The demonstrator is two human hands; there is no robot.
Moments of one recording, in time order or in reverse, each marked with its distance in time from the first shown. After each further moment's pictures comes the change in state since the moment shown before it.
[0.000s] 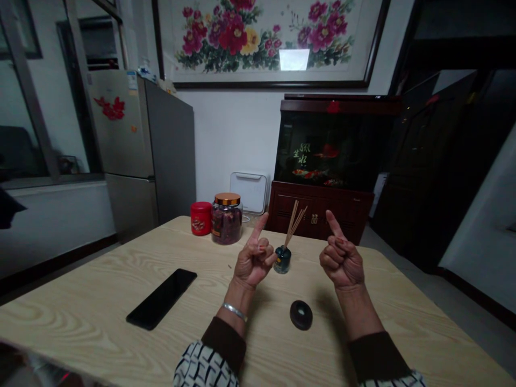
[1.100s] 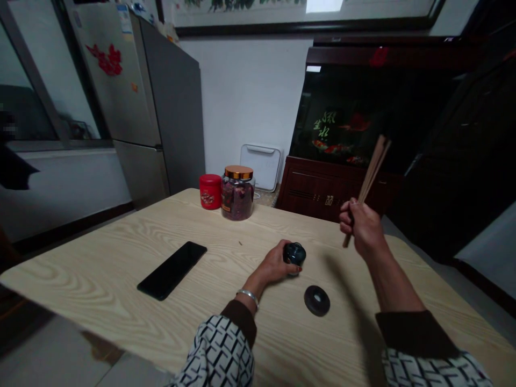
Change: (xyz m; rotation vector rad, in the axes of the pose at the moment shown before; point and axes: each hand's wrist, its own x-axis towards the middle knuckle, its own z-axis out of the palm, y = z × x) left_hand -0.018 -0.064 -0.131 1.191 0.133 -0.291; right_hand 0.058 0.028 -0.054 -0.943 0.363 -0.049
